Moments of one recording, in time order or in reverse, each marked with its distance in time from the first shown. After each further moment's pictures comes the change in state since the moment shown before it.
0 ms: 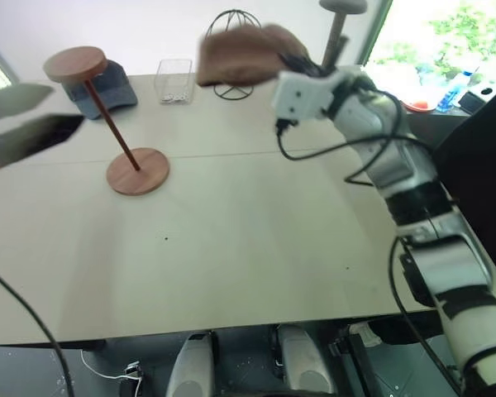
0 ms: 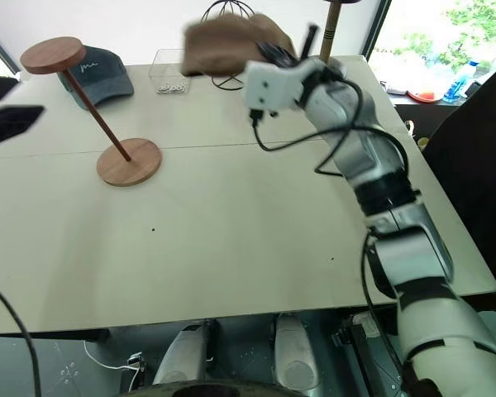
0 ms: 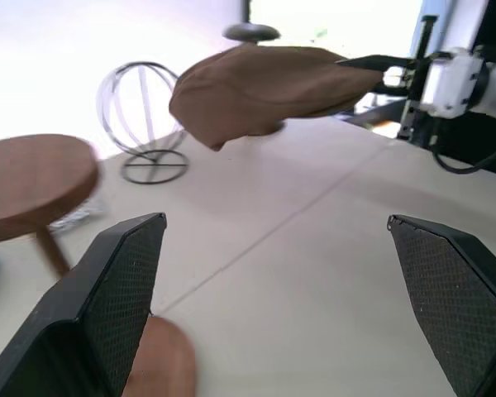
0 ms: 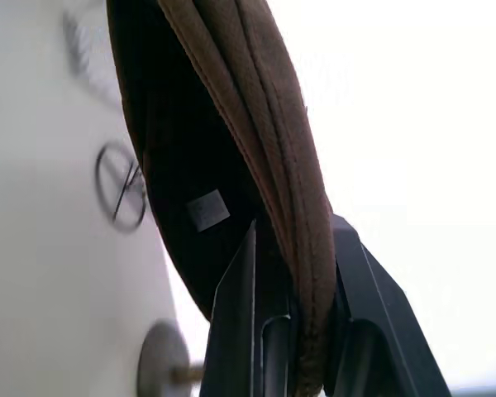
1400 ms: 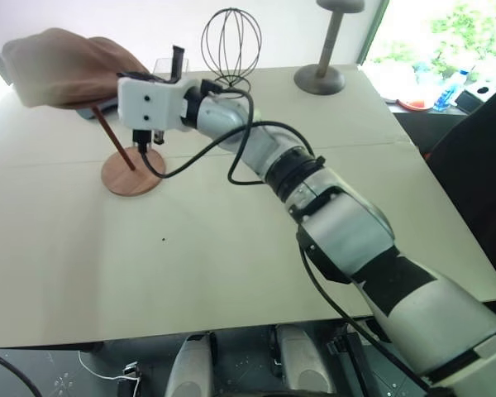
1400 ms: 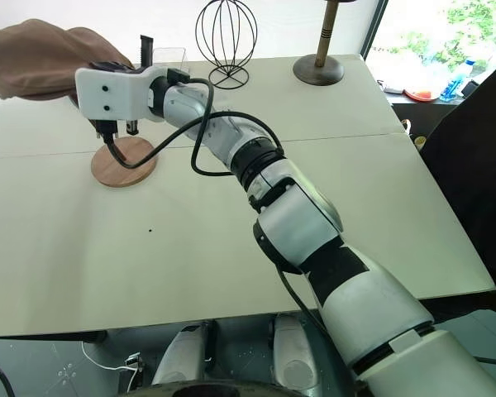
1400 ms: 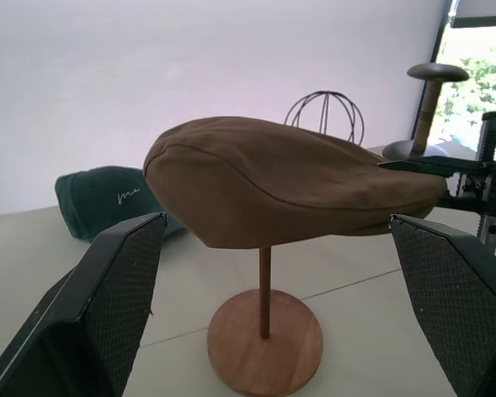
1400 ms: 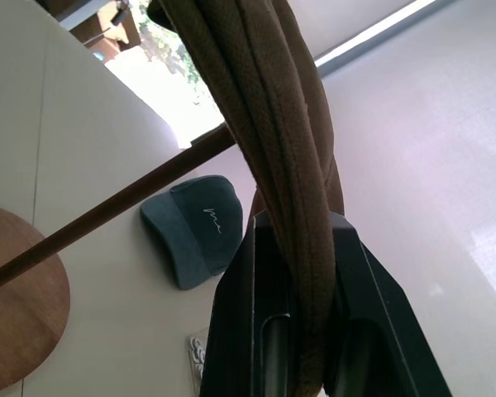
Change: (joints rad) left arm 0.169 0.050 0.297 -0.039 -0.083 0.102 0.285; right arm -0.324 0.490 0.081 0.678 0.081 -0.295 -0.106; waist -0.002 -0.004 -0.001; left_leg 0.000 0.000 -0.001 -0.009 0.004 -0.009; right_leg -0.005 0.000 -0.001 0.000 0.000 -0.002
